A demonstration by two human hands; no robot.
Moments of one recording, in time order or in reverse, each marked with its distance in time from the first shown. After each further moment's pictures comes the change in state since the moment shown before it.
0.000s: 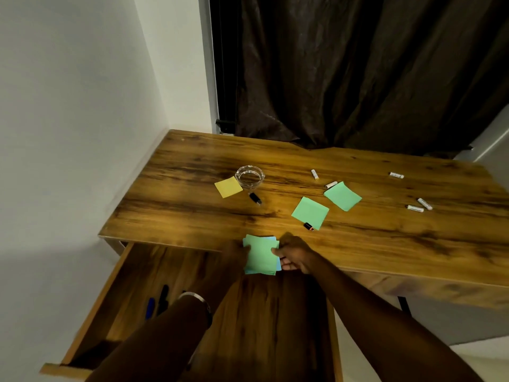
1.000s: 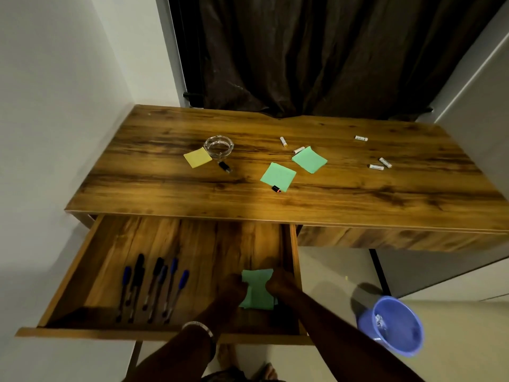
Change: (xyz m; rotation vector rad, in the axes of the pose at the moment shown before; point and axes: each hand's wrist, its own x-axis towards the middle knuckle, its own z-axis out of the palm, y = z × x) left_hand -0.086 -0.144 0.092 0.255 -0.282 -0.116; right_hand -0.055 0.166 0.033 -0.428 0.130 0.128
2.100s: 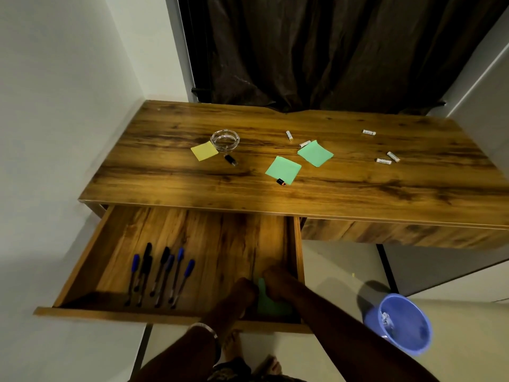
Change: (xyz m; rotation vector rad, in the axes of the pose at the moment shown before) left_hand -0.034 0.012 0.022 0.129 -0.041 -0.095; right_hand -0.004 0.010 0.014 -0.717 -0.104 -0.446
